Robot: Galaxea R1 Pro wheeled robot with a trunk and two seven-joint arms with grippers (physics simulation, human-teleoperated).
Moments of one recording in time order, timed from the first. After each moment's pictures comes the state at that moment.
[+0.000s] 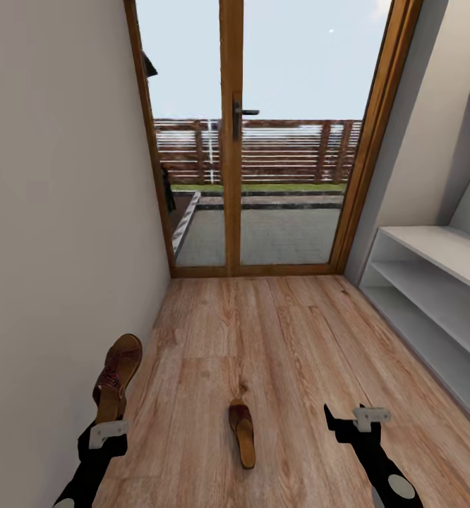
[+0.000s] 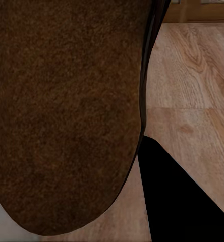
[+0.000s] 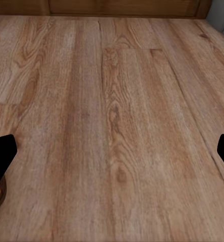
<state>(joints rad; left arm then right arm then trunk) -0.18 0.04 0.22 -0.86 -0.05 -0.31 -0.08 -0.21 -0.08 -0.10 -0.92 0.00 -0.18 0.08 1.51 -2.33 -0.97</state>
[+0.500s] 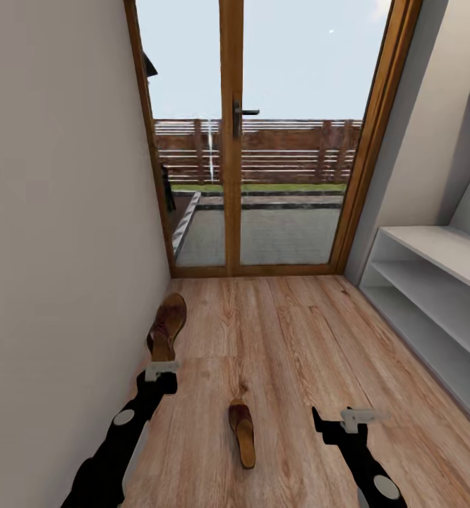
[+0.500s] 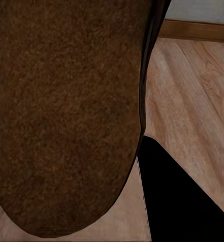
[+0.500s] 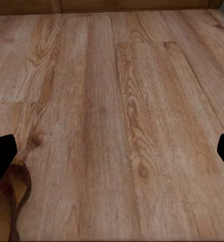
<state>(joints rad) -0.39 -0.10 0.09 -0.98 -0.05 0.06 -0.07 -0.21 -0.02 -0.09 -0.91 0.01 -0.17 0.08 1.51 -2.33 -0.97</state>
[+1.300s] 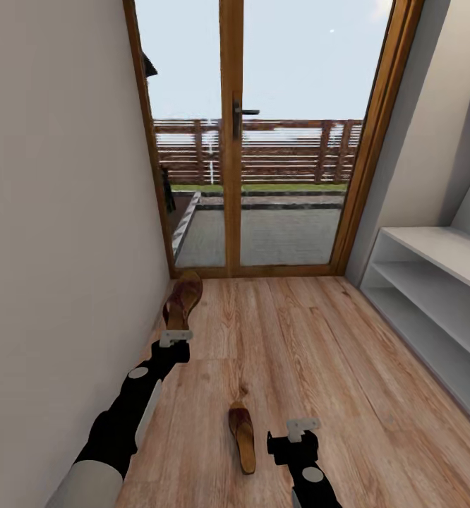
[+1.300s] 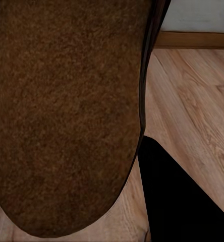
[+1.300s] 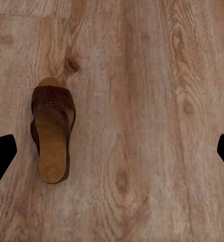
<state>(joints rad) -0.53 -0.11 0.01 -1.03 -0.04 0.26 -0.08 -0.22 0.17 0.09 -0.90 0.14 0.18 -0.16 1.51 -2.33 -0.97</state>
